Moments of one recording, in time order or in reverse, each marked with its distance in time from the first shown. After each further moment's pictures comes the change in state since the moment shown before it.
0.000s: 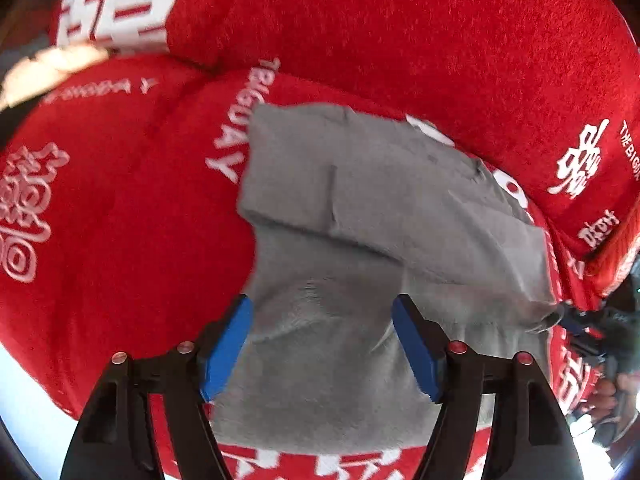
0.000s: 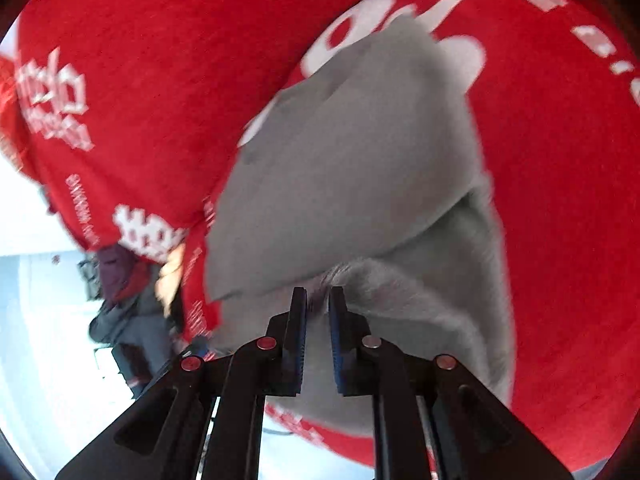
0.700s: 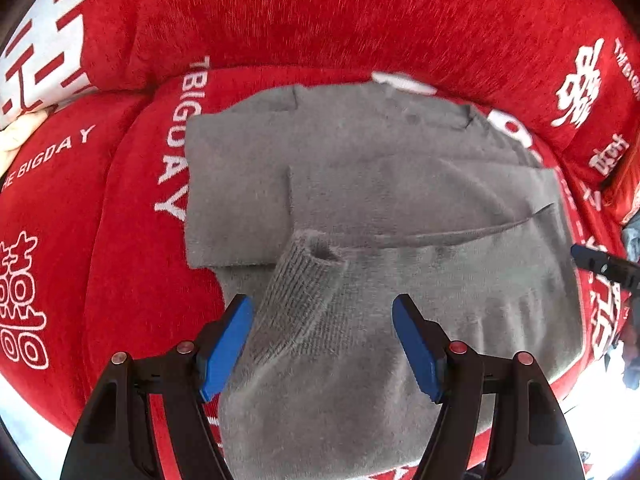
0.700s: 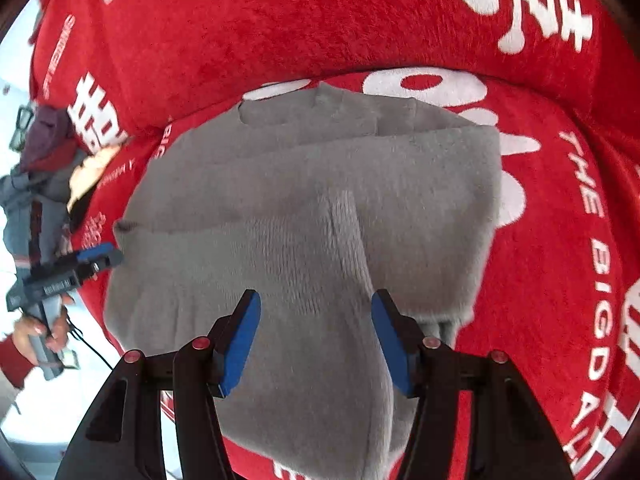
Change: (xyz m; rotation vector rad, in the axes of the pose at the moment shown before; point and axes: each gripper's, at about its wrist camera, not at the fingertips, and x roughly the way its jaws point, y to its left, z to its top) left arm 0.043 -0.034 0.027 0.236 0.170 0.052; right arm 0.024 0.053 0.013 -0.522 0.070 -0.337
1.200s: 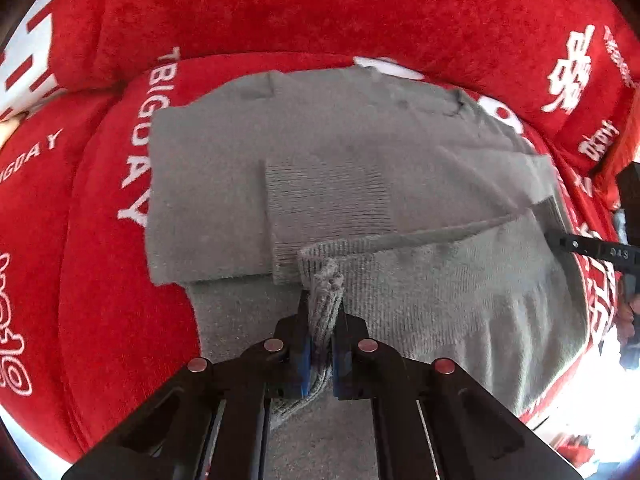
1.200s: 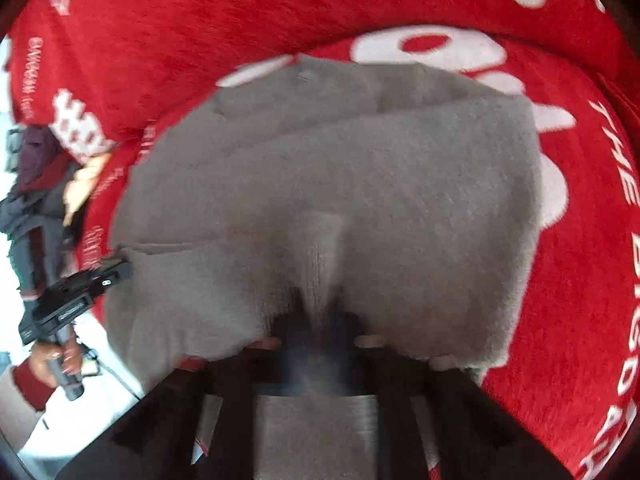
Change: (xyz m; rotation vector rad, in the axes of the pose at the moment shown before) left arm 0.017 0.000 0.002 0.054 -0.006 -0.091; right arm 0.042 -0.010 0.017 0.080 0.077 0.009
